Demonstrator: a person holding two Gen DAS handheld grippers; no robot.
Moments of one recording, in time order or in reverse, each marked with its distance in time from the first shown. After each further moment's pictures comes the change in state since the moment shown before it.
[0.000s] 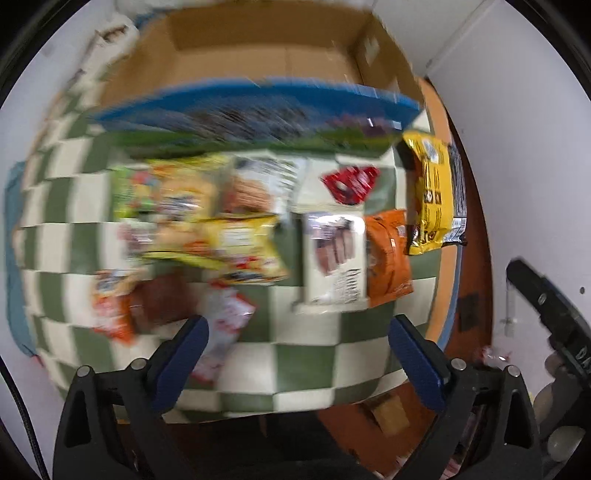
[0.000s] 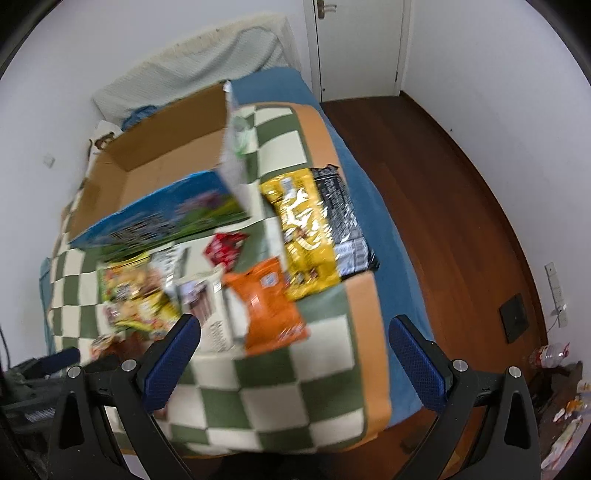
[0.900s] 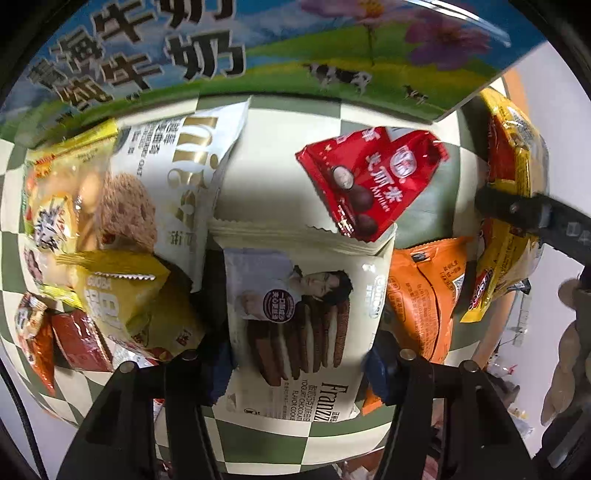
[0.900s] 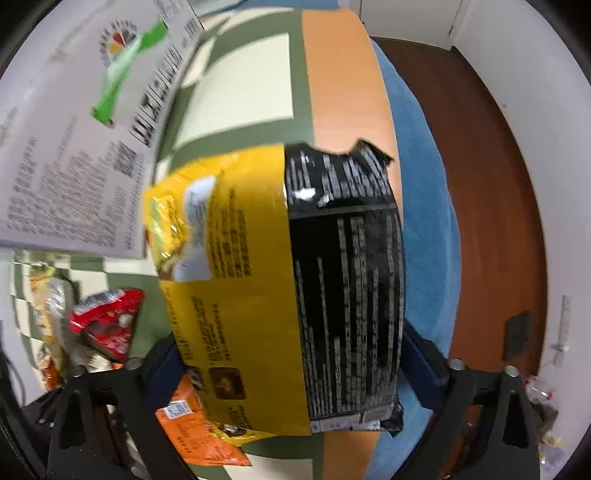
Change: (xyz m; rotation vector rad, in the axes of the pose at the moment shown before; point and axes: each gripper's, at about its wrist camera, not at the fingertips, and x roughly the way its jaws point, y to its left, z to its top) left arm 0.113 -0.039 0.033 -0.066 0.104 0.073; right arm 0.228 -0.023 0.097 -0.137 0.314 0.018
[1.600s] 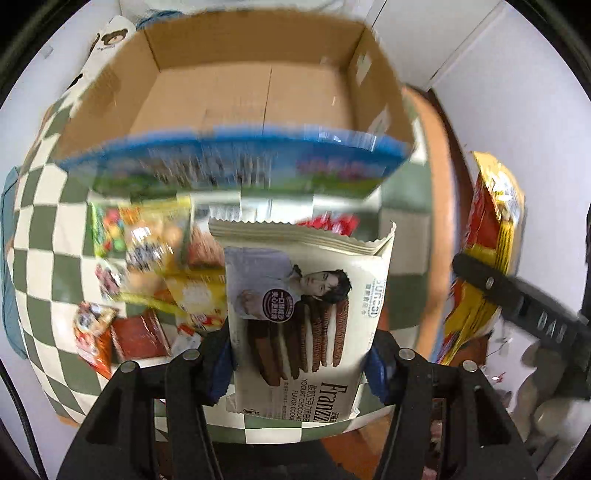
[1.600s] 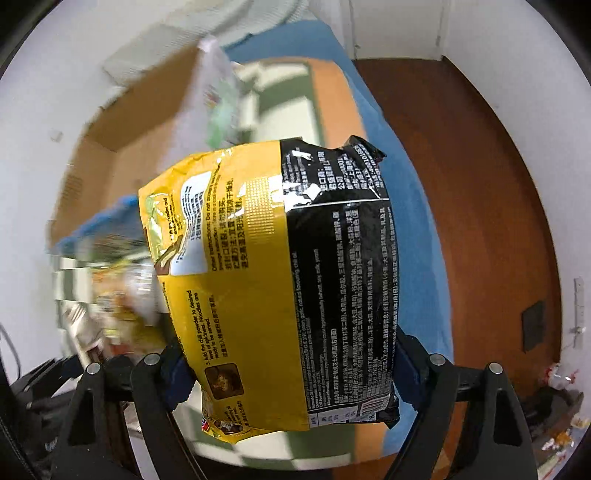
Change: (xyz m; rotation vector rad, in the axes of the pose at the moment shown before) left arm -0.188 0.016 -0.018 0.032 -0.175 -0.084; right arm -0.084 0.025 -0.061 0.063 -0.142 0.135
